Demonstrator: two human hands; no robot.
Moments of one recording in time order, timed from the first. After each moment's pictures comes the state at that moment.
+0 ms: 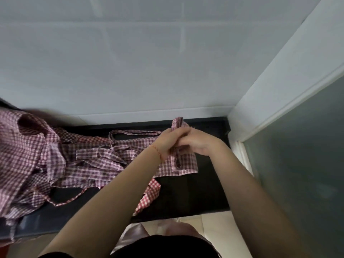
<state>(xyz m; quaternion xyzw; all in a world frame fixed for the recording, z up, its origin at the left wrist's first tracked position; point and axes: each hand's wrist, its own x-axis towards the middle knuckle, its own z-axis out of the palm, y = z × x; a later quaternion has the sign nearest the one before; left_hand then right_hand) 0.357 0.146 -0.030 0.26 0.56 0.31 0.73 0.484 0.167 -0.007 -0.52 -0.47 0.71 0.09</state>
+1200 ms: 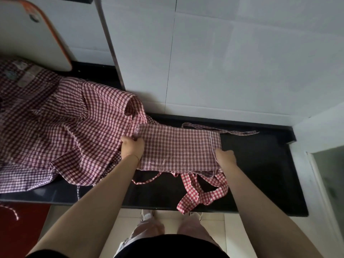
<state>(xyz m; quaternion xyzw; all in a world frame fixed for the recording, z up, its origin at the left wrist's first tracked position) 0.000 0.024 -0.086 0.18 0.86 0.27 0.39 0.291 0.091 -0.089 -0.86 -0.30 0.40 0.05</state>
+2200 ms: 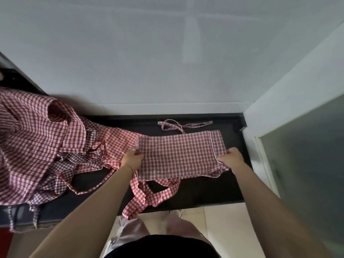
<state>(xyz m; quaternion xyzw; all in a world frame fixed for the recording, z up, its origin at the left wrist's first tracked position) 0.178 0.051 -0.121 0.25 0.79 0.21 0.51 0.516 0.107 -0.094 -0.84 -0.37 0.40 0.06</state>
